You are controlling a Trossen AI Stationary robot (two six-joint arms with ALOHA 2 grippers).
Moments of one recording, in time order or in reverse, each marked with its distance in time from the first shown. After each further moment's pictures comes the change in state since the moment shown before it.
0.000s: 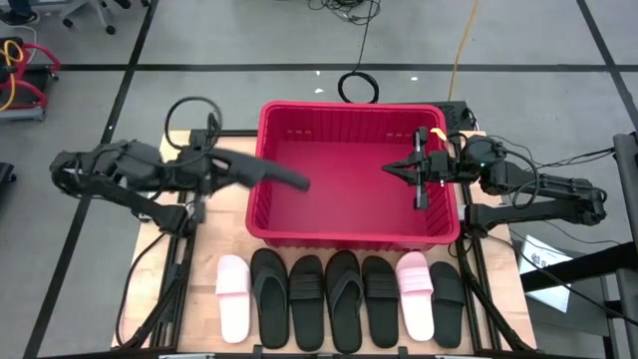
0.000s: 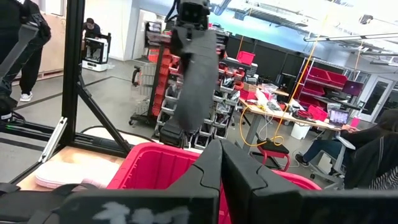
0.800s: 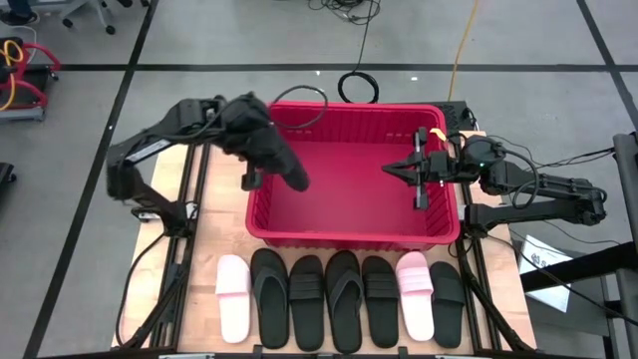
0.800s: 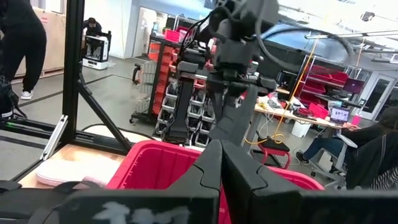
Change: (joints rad) left arm 0.506 0.605 0.525 -0.620 0.502 0.252; right arm 0.000 0.000 0.000 -0.013 0.000 0.000
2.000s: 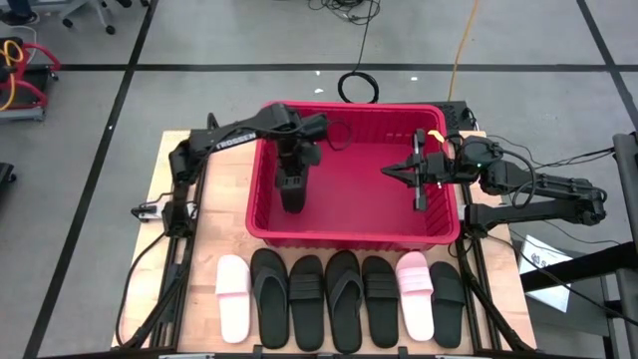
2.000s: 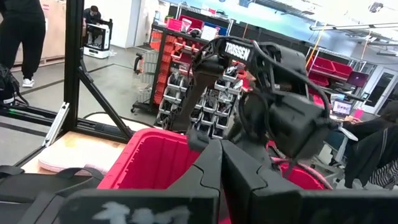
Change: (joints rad) left arm 0.084 0.476 0.112 -0.154 0.091 0.003; right arm 0.000 0.000 0.000 -0.043 0.000 -0.022
